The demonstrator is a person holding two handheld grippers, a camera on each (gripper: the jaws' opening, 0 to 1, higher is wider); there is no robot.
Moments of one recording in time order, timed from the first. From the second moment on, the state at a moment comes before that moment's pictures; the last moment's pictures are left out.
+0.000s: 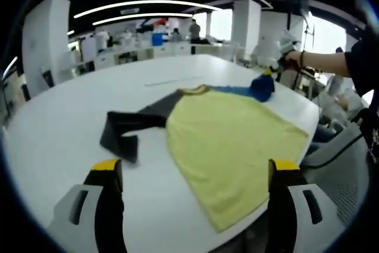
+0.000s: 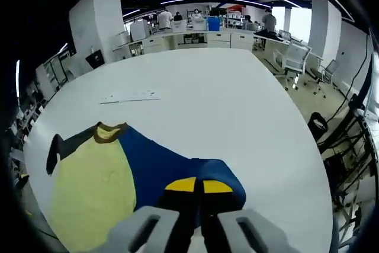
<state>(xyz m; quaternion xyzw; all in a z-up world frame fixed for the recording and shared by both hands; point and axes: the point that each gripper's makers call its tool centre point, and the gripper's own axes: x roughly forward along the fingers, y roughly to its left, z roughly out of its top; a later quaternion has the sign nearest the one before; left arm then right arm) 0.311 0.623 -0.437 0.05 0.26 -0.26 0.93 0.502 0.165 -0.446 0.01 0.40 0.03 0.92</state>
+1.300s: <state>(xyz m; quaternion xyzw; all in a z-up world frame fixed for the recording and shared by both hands) 0.317 0.631 -0.434 0.05 0.26 -0.25 0.93 0.536 0.369 -0.421 -0.02 0.37 0.19 0.91</state>
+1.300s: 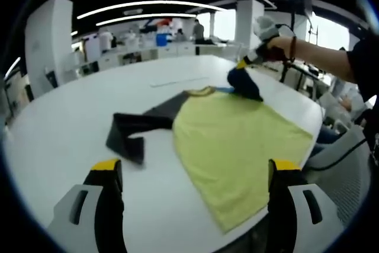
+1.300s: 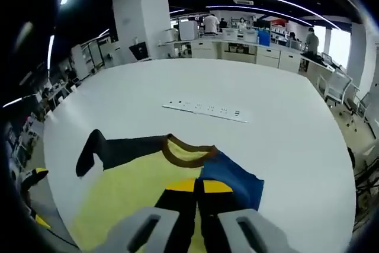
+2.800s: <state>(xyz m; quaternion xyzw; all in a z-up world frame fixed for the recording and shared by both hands) 0.314 0.631 -0.441 0.05 0.27 -0.25 0.93 0.512 0.456 -0.520 -0.14 0.40 0.27 0.86</state>
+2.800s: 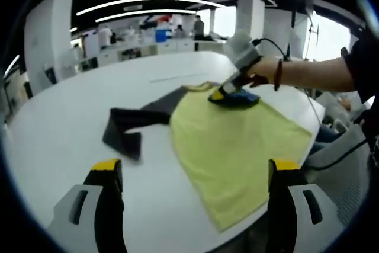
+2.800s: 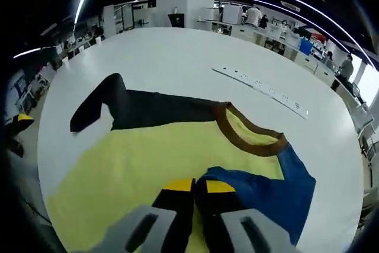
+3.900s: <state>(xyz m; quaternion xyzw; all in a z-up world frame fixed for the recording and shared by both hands) 0.314 0.626 -0.438 0.05 0.26 -0.26 0.93 0.494 0.410 -0.473 -0.07 0.39 0.32 0.86</state>
